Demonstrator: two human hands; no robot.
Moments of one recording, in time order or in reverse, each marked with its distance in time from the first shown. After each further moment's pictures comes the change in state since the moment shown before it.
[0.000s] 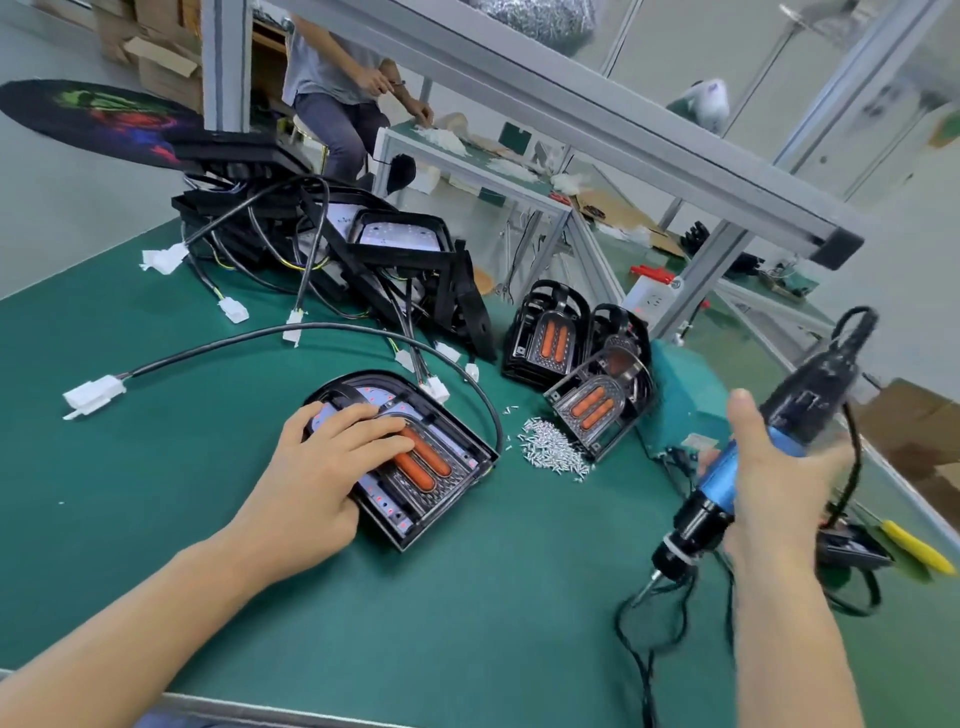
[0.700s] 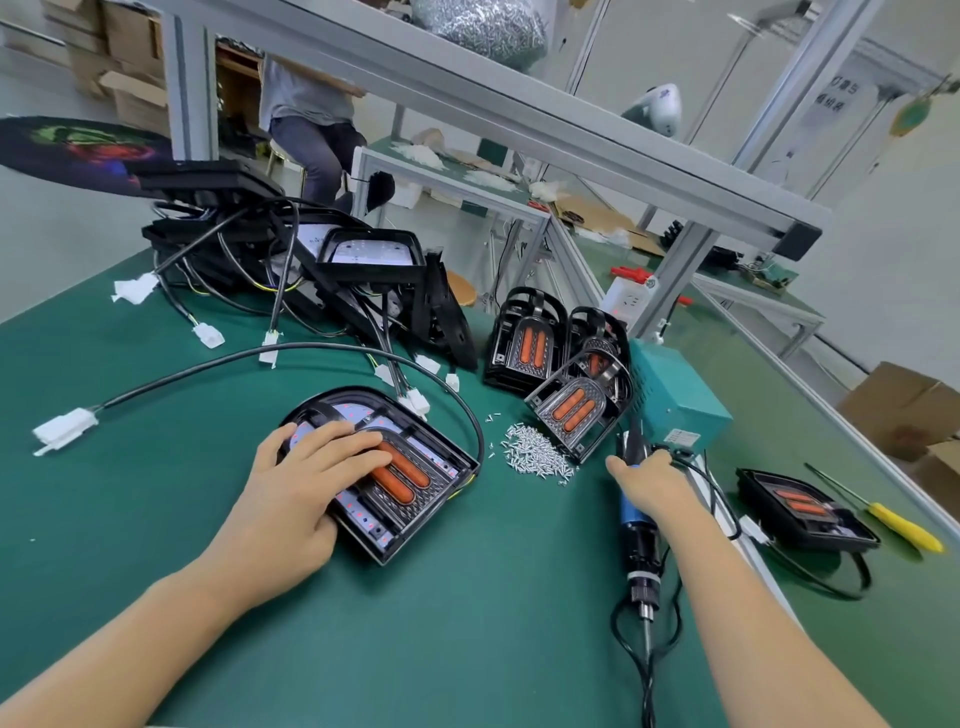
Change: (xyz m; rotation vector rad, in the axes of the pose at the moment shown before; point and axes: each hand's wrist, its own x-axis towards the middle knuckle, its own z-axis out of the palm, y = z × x) left_hand -0.001 -0.004 0.005 -0.015 0.027 -0.004; right_hand 0.053 0.085 0.024 -1.204 -0.464 0.289
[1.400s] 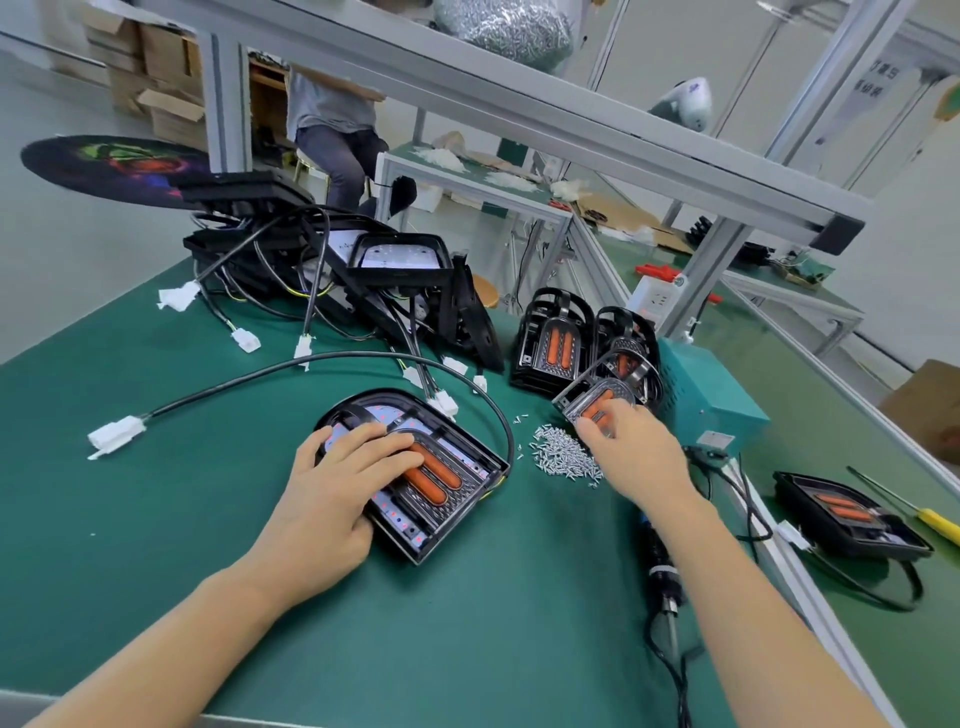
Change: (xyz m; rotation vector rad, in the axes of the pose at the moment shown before) left_hand 0.000 0.002 -0.002 -0.006 -0.051 -0.026; right_hand -0.055 -0.056 0.002 -0.136 0.255 -0.498
